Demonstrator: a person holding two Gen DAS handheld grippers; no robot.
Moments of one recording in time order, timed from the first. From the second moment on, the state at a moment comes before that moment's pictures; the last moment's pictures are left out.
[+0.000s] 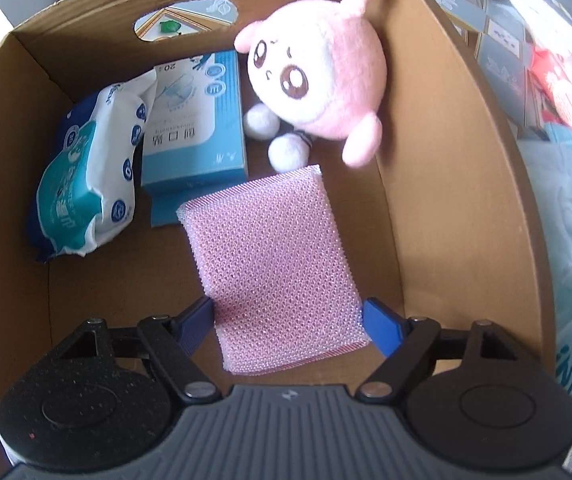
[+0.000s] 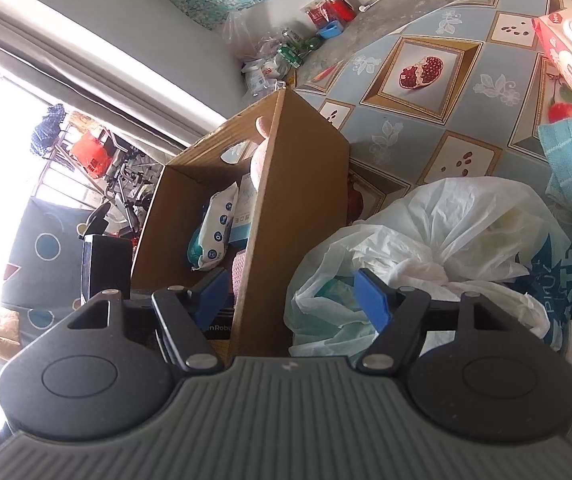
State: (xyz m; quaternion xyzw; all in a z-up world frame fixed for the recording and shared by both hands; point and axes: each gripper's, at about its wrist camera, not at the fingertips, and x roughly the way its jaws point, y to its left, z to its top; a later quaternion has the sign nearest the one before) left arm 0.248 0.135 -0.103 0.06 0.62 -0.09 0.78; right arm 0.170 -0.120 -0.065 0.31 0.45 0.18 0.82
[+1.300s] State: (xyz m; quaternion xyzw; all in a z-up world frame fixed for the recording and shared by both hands) left arm 0.222 0.182 -0.041 -0.16 0.51 -0.03 0.85; right arm 0.140 -0.139 -0.062 0.31 0.42 0.16 0.84
